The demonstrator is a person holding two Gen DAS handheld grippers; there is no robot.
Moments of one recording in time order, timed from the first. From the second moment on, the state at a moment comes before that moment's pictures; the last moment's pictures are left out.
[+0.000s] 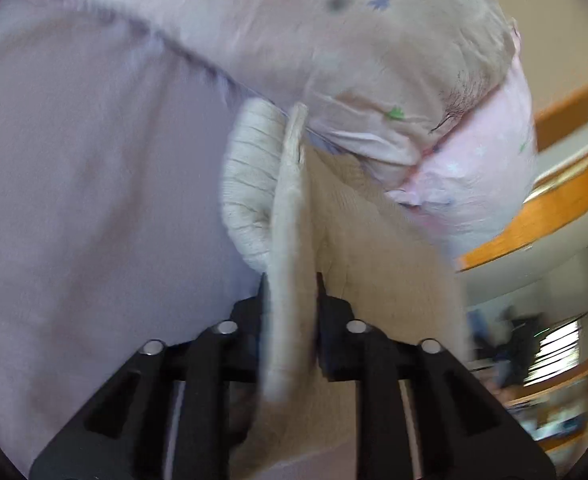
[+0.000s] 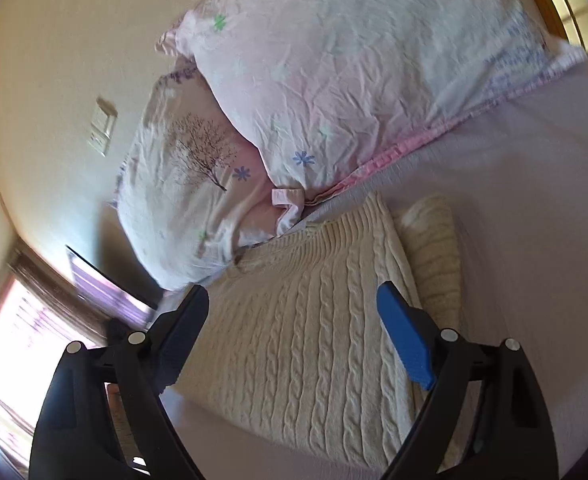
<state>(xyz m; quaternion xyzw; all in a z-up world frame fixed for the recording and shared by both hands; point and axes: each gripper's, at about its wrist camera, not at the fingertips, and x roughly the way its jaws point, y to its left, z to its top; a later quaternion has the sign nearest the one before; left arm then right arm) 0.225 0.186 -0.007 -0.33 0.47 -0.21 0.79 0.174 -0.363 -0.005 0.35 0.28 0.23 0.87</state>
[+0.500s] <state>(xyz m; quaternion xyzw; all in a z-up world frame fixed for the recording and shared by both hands) 0.241 -0.132 0.062 -0.34 0.45 -0.56 0.61 0.124 -0.425 0.010 0.36 0.22 0.17 0.89</state>
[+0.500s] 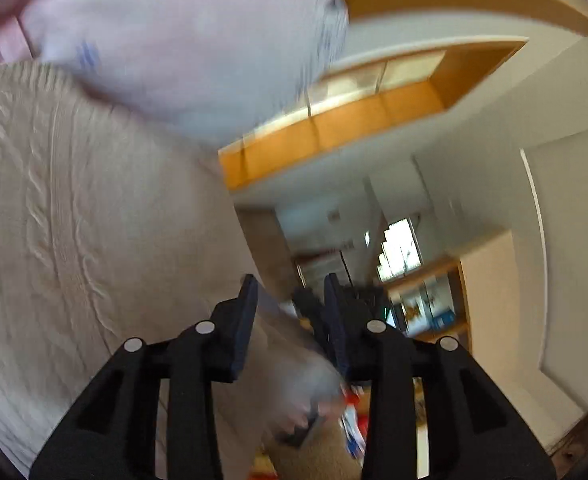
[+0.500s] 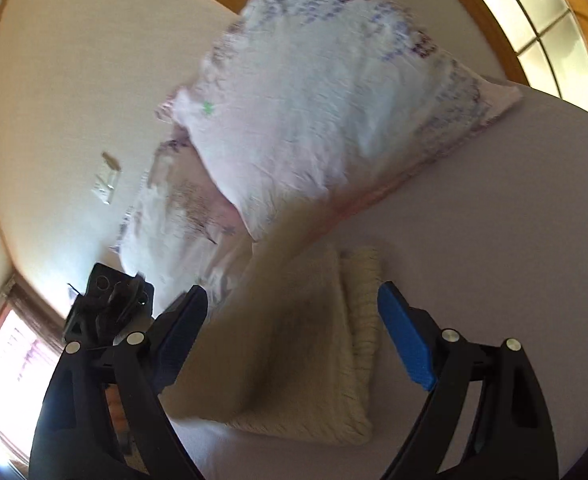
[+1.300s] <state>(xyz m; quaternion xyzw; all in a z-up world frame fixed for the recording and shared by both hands) 0.243 -0.031 0.009 -0.27 0.46 -0.38 0.76 0.217 -0.367 -0.009 0.35 0.37 0.26 0.82</state>
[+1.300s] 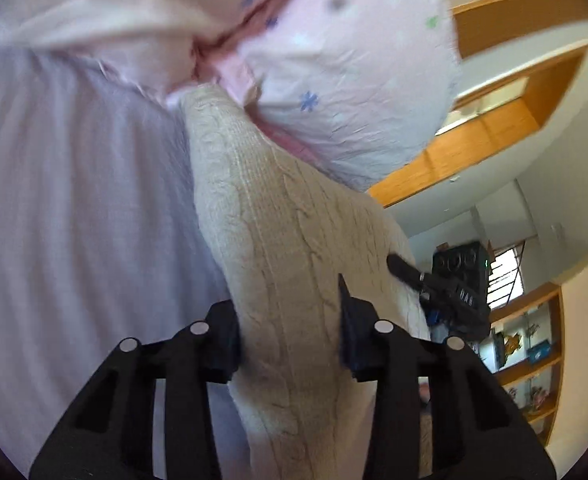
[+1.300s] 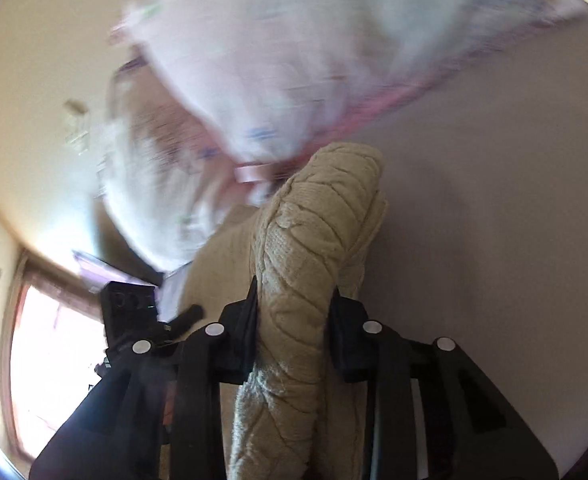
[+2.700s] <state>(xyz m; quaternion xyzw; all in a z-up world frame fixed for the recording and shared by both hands) 0.087 0.003 0.002 0.00 0.46 -0.06 0.89 0.079 -0.197 -0.016 0.02 0.36 0.12 0.93</state>
